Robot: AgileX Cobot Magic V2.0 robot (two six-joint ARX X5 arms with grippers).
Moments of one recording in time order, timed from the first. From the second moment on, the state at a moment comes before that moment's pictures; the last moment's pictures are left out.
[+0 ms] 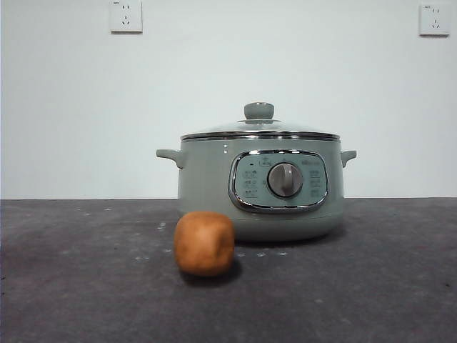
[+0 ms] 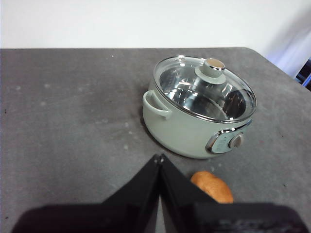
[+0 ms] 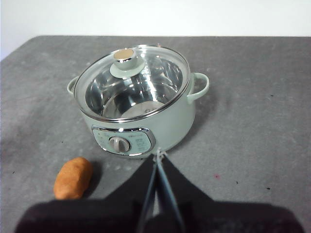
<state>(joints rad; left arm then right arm) 0.05 0.53 0.90 -0.76 0.48 -0.04 0.03 0.59 0.97 -0.82 -0.37 -0.02</state>
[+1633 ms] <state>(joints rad) 0.05 0.57 0.91 -0.77 0.53 -0.04 0.62 1.16 1.00 -0.63 -0.31 0.16</state>
